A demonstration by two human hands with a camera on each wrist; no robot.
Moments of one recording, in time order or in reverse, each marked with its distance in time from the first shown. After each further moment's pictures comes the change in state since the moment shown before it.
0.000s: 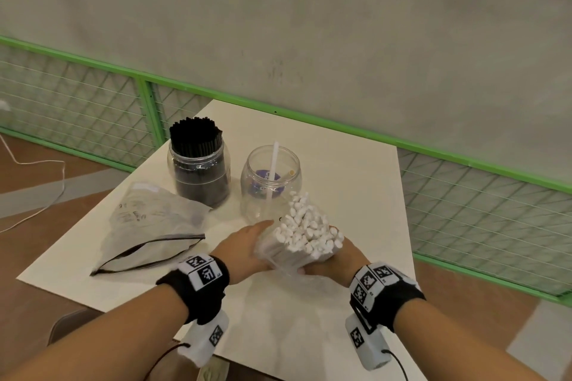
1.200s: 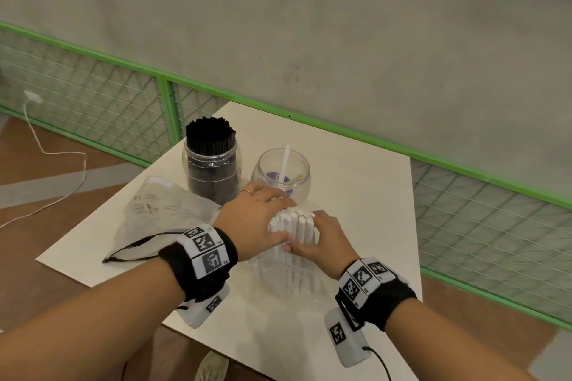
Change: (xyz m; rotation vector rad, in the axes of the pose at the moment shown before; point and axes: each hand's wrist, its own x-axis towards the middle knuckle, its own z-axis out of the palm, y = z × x) left_hand -0.006 0.038 -0.040 0.461 0.374 0.323; right_hand 0.024 -0.025 0.012 -0.035 0.190 -0.189
